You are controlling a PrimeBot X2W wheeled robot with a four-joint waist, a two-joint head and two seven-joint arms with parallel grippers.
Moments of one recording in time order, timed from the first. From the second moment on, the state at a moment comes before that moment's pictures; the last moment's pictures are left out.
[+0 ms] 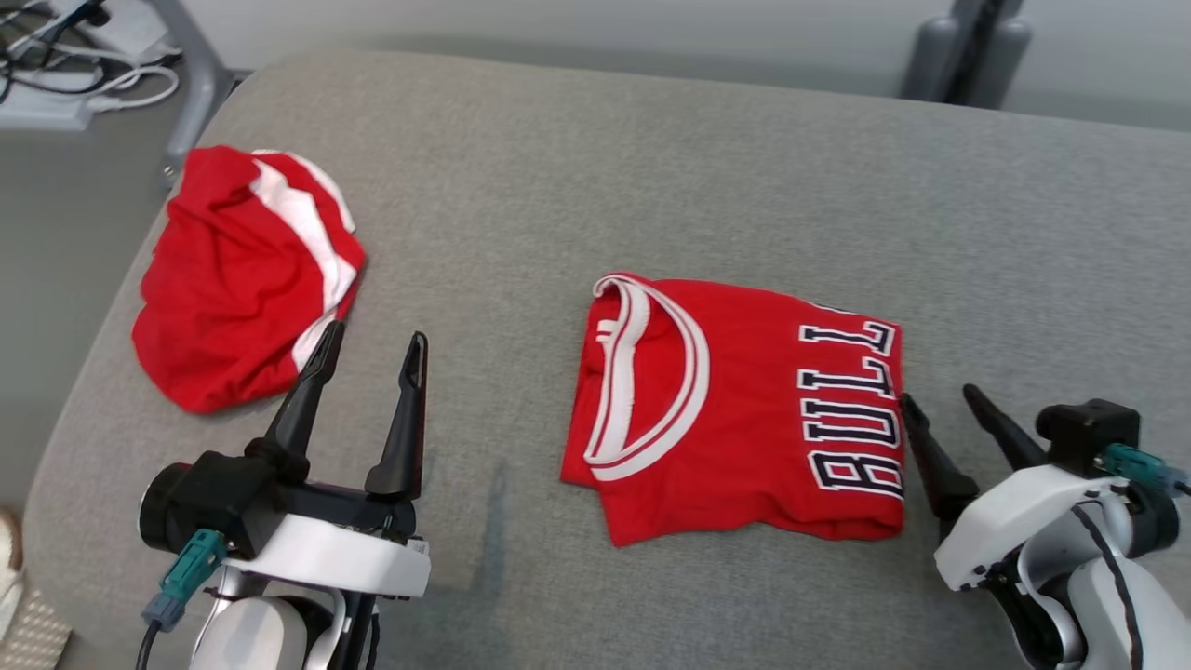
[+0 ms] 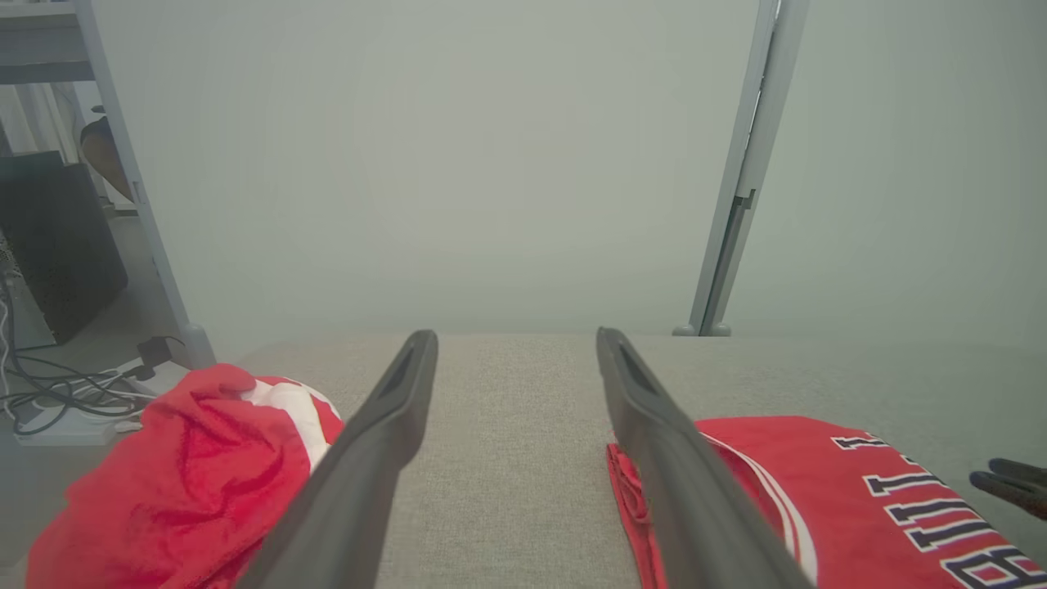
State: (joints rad) left arm -0.12 0.14 -0.20 -0.04 -0.30 0.01 -0.17; right arm -0.25 -0.21 0.17 0.34 0.39 0.13 0.01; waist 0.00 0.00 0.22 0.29
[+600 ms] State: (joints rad) left arm -0.15 0.15 -0.18 -0.01 -0.32 0.01 -0.21; right arm -0.36 -0.27 0.36 0.43 0.45 0.13 0.00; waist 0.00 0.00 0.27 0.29
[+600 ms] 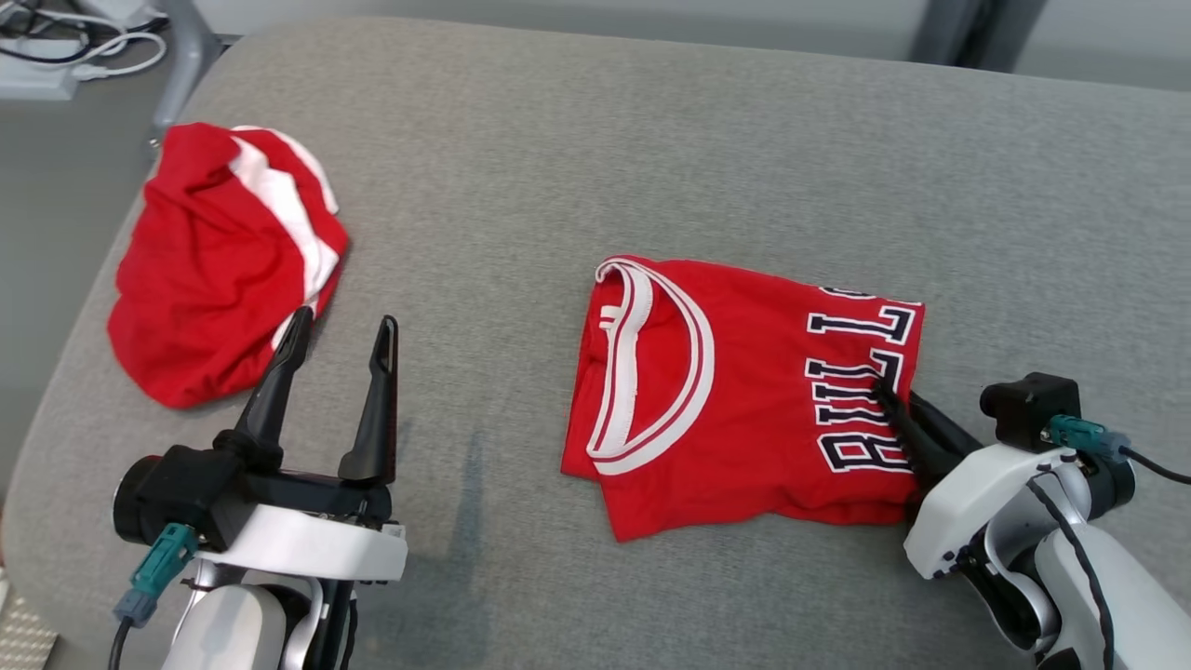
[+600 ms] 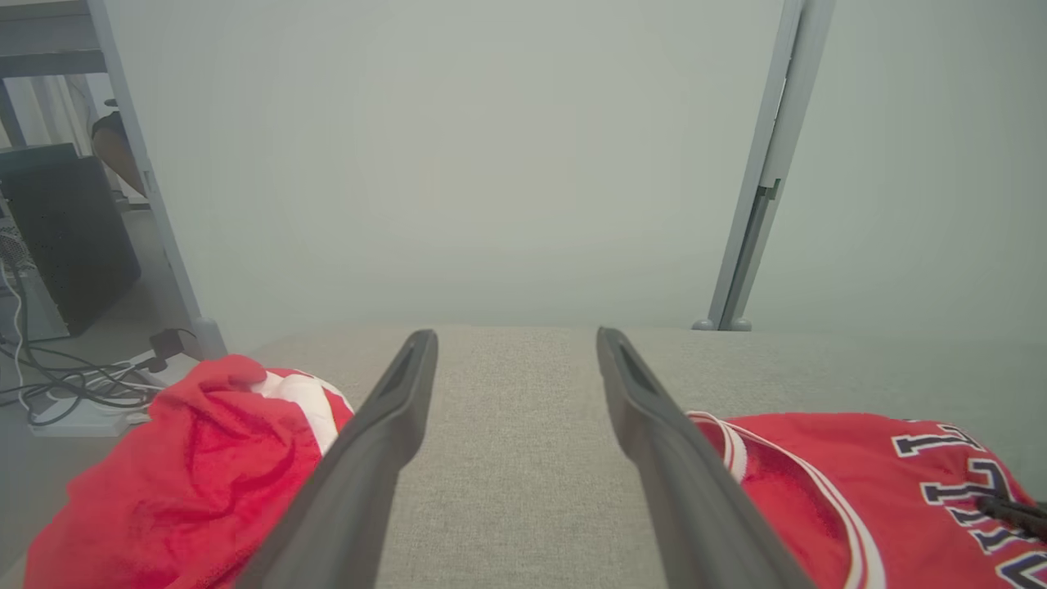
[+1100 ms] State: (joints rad) left arm -0.14 0.20 -0.16 -0.11 -0.31 0.03 -0.19; right arm -0.31 -0.34 0.32 0.25 0.39 0.13 -0.01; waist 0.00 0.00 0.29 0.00
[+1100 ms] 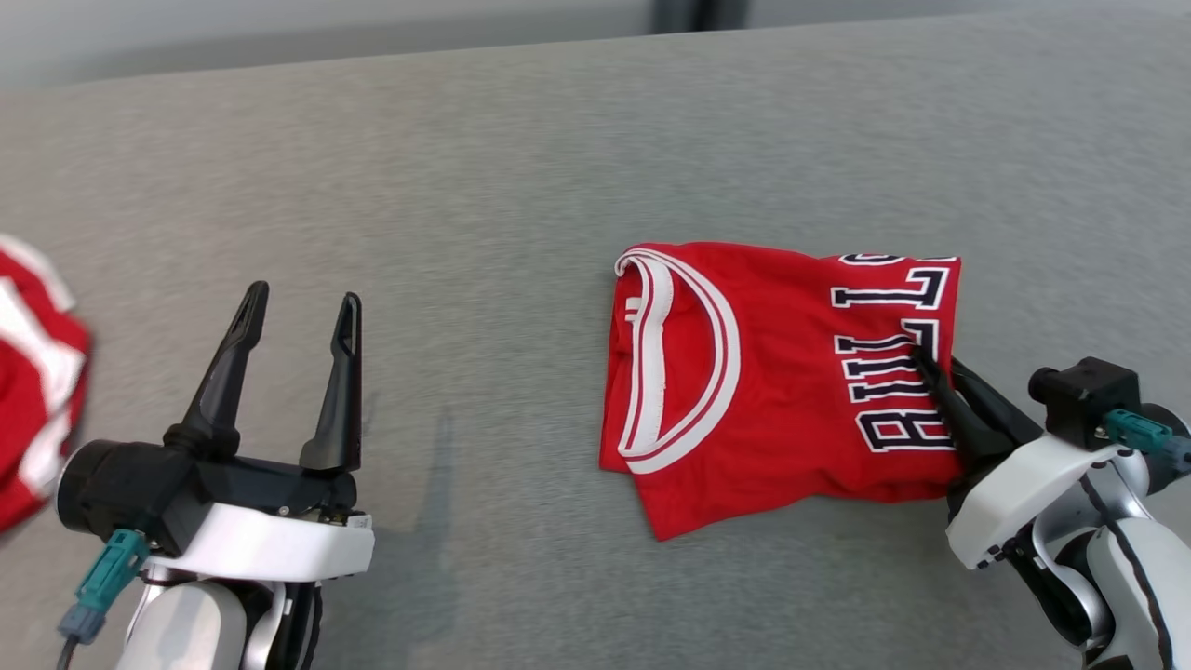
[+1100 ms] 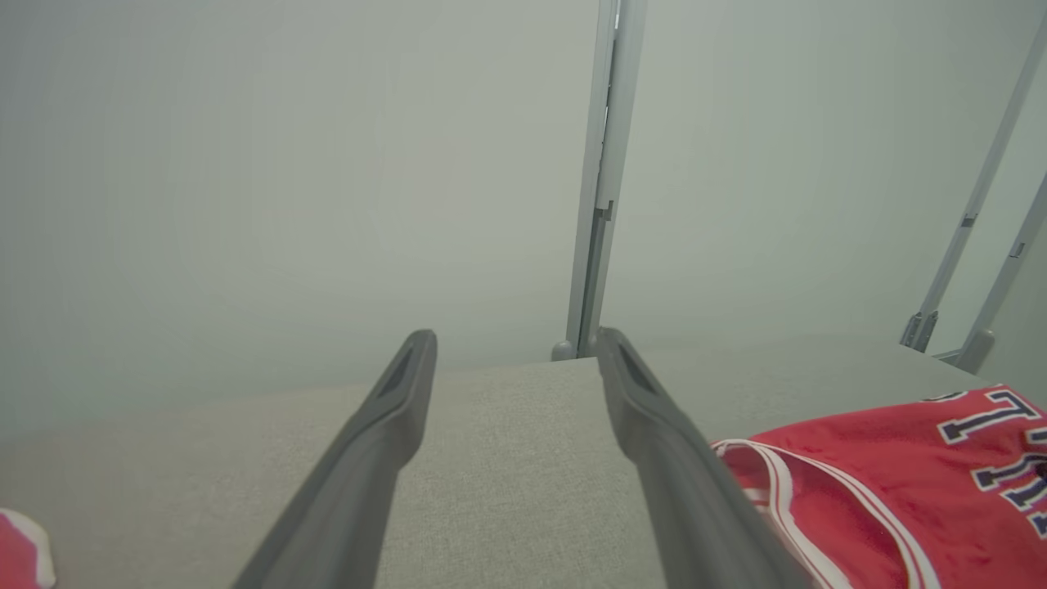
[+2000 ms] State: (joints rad) left arm -0.32 0.31 -0.20 -0.34 -0.25 -0.01 -0.07; right arm -0.65 -0.66 0.20 0.43 0.34 0.13 -0.14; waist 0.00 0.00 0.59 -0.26
